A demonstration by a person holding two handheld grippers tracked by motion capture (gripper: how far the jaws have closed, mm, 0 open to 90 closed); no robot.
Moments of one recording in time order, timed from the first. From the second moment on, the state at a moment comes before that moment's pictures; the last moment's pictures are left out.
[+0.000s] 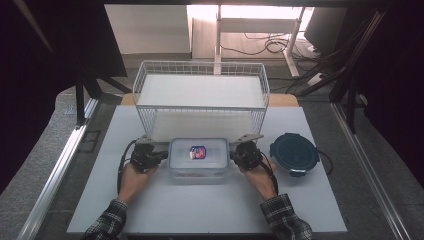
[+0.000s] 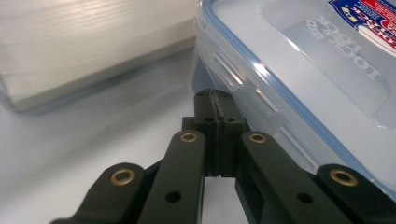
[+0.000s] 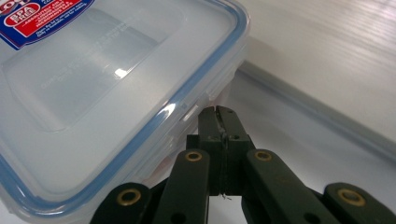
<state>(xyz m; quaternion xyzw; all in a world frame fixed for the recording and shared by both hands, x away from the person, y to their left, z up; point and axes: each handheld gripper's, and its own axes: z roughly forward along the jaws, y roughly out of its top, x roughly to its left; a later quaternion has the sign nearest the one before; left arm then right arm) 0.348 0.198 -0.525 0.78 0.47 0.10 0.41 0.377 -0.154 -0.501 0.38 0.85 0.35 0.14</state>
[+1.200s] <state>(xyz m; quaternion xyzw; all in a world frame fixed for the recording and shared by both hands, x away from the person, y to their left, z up) 0.277 0.194 -0.508 0.80 0.43 0.13 0.40 0.297 -0.193 -0.495 0.35 0.86 0.34 0.17</state>
